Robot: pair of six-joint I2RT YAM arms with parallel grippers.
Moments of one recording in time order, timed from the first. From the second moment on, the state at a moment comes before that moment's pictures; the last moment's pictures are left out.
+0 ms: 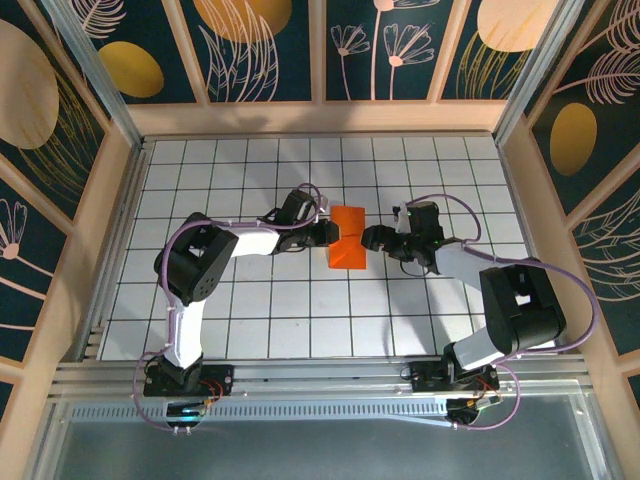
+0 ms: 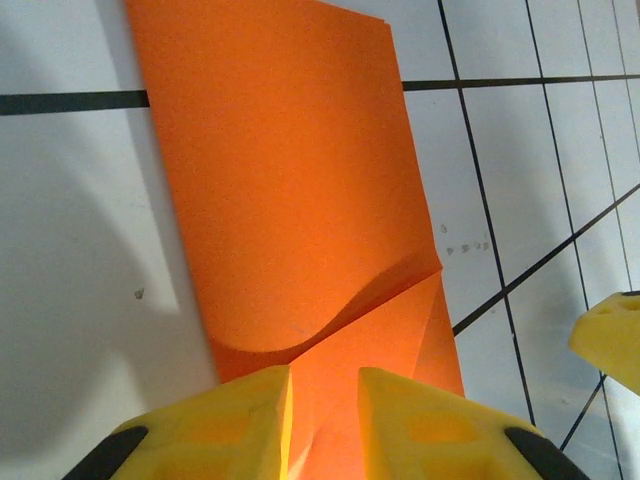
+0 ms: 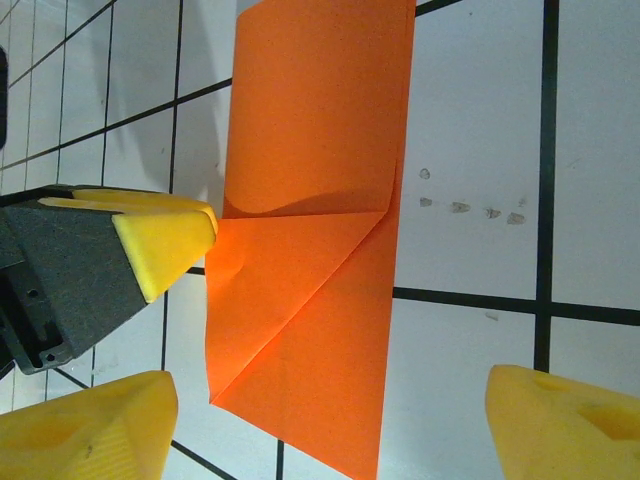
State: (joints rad) left arm -0.62 2.04 1.14 0.15 0.38 -0.67; right arm 0.30 1.49 0.65 0.02 -0.45 0.54
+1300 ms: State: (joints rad) left arm -0.62 1.90 0.91 0.34 0.38 -0.72; right arm 0.32 1.60 0.65 0.15 -0.58 0.59
